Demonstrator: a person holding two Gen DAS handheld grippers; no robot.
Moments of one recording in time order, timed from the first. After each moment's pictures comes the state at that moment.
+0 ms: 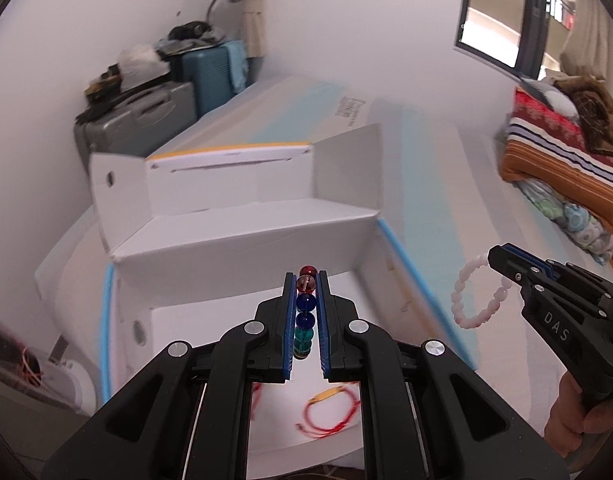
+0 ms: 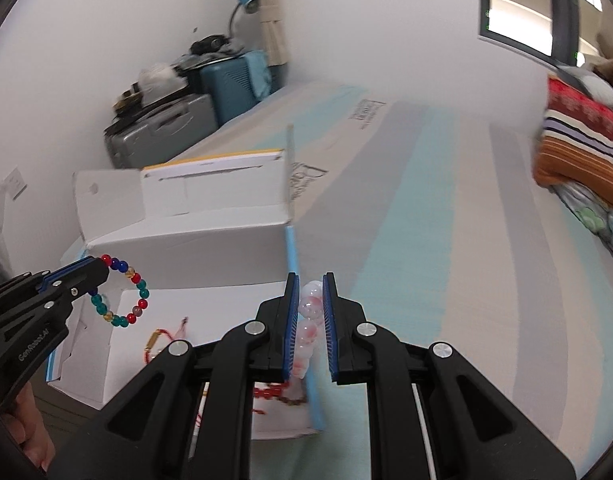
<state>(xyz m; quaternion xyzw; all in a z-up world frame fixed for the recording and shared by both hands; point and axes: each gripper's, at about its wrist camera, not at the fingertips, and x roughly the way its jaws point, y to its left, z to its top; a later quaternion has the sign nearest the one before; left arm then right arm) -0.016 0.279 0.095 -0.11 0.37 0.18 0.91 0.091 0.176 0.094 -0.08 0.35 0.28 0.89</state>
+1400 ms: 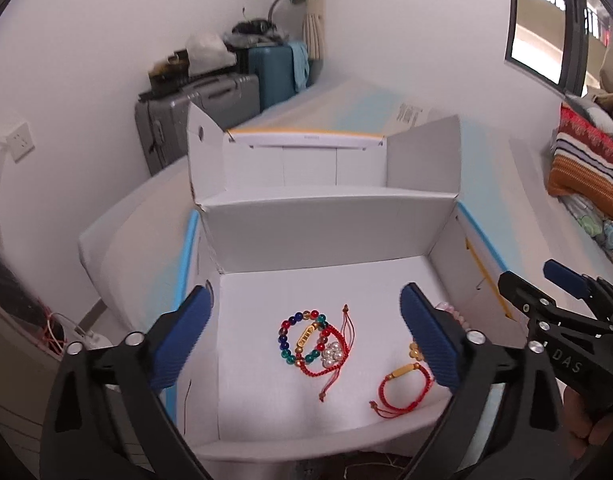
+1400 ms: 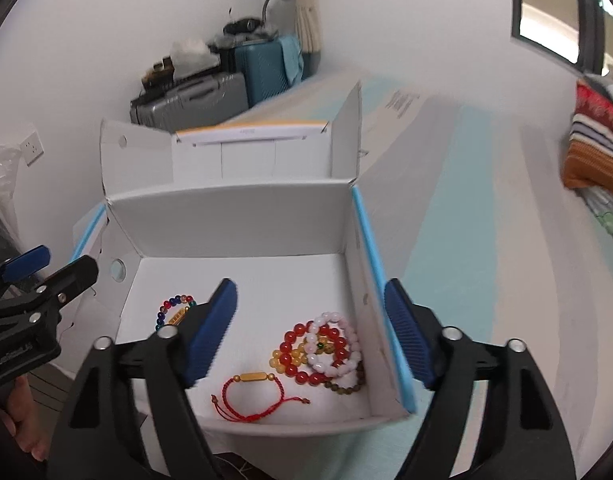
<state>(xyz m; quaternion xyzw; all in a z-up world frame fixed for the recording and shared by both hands) -0.085 0.302 0.067 -0.11 0.34 0.27 0.89 0.044 0.196 0.054 -0.10 0.34 0.30 0.89</state>
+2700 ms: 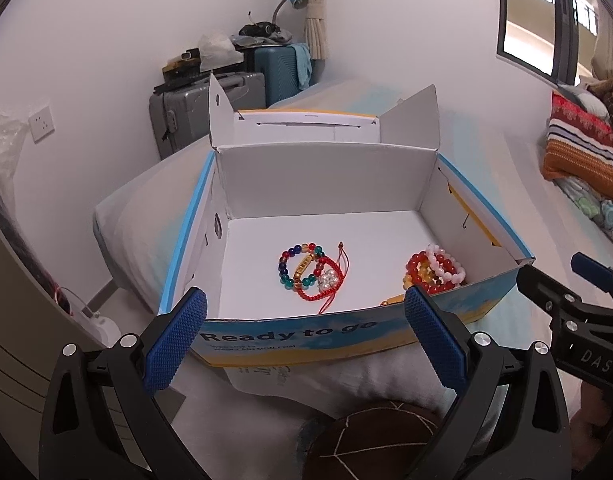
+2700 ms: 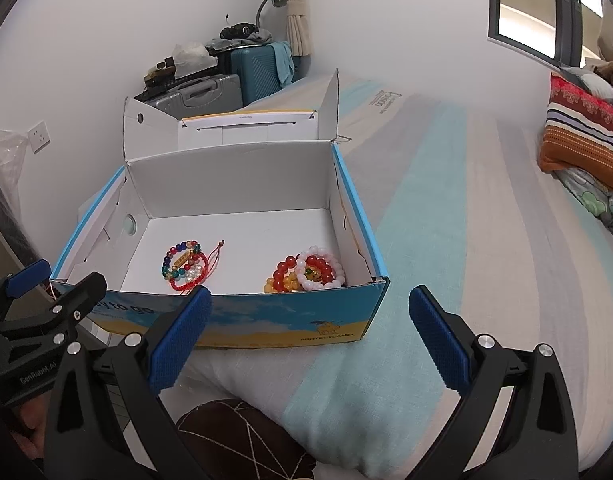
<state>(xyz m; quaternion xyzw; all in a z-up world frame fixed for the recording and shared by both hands) -0.149 0.246 0.028 -0.10 0.34 0.28 0.89 -0.021 0.151 0.031 -0.10 0.33 0.28 0.89</state>
